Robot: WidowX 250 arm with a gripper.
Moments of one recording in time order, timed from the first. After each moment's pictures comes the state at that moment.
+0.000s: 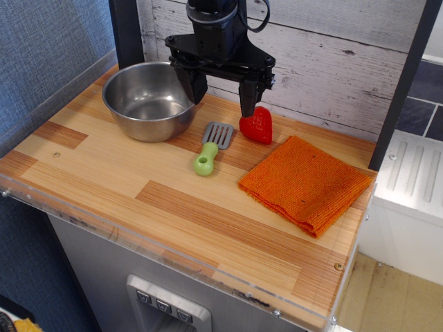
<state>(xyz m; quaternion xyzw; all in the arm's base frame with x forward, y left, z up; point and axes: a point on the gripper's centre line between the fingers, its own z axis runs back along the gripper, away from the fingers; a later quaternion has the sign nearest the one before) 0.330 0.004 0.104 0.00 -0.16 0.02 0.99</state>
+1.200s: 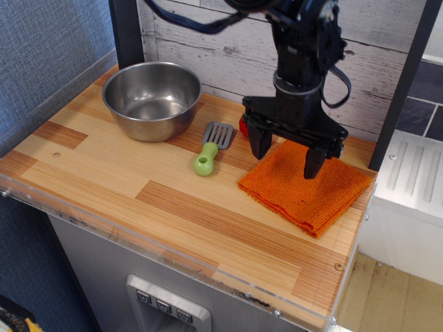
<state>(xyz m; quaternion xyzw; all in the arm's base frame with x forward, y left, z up) 0.339 -0.075 0.045 0.01 -0.11 -0.04 0.99</state>
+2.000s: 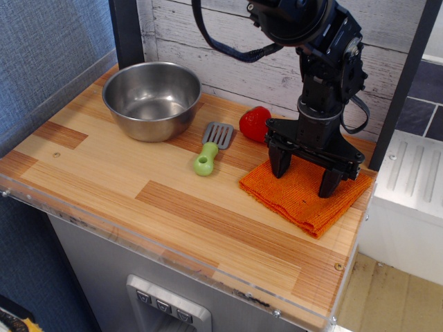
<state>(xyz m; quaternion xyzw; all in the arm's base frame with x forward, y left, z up) 0.348 -0.092 0.009 0.00 -0.08 -0.06 1.00</state>
